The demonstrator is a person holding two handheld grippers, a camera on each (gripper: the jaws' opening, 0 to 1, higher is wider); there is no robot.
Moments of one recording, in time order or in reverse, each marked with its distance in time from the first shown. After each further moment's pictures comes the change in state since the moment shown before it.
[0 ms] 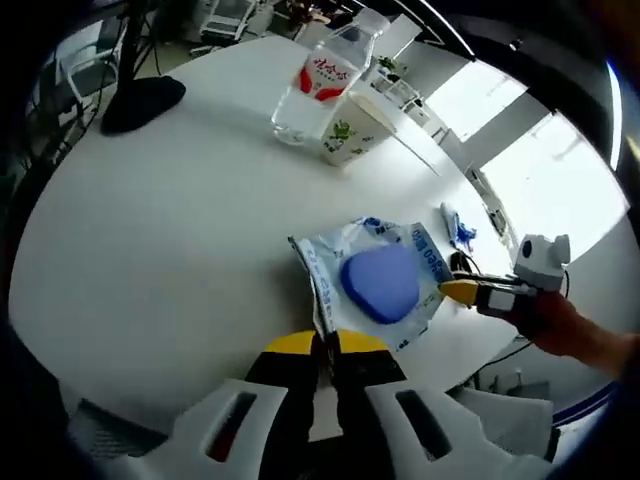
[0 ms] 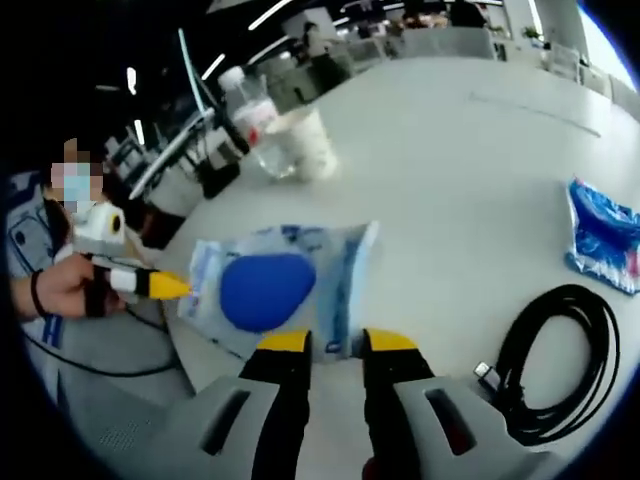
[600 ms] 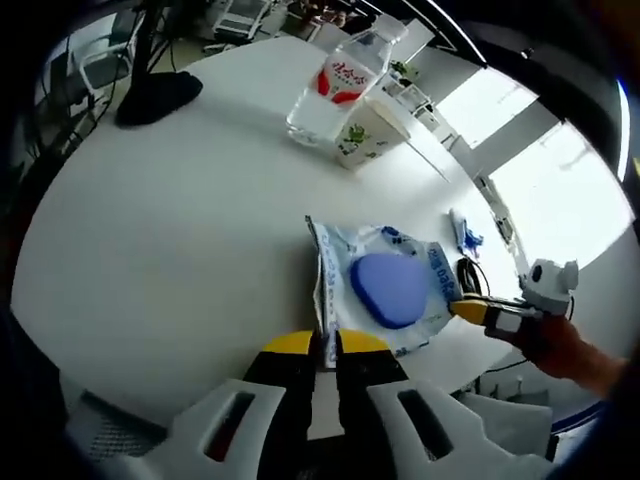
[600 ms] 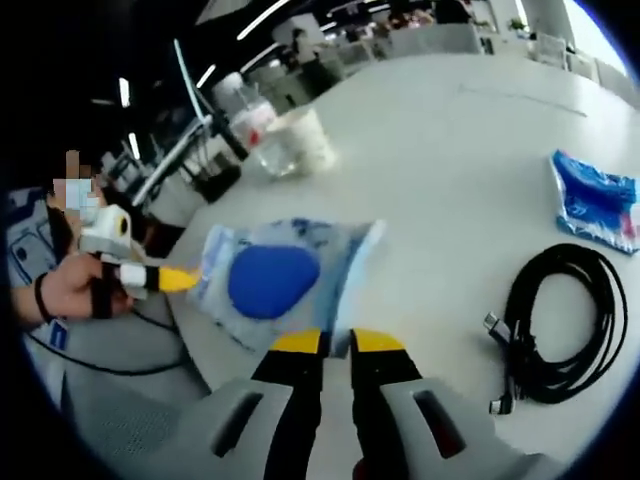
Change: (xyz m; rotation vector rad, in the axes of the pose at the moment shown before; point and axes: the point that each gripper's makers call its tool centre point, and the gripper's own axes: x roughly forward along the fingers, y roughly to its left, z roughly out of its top) left arm -0.003 0.007 -0.001 -0.008 0.003 0.034; right arm -0.012 0.016 -0.026 0.039 -0.003 0.020
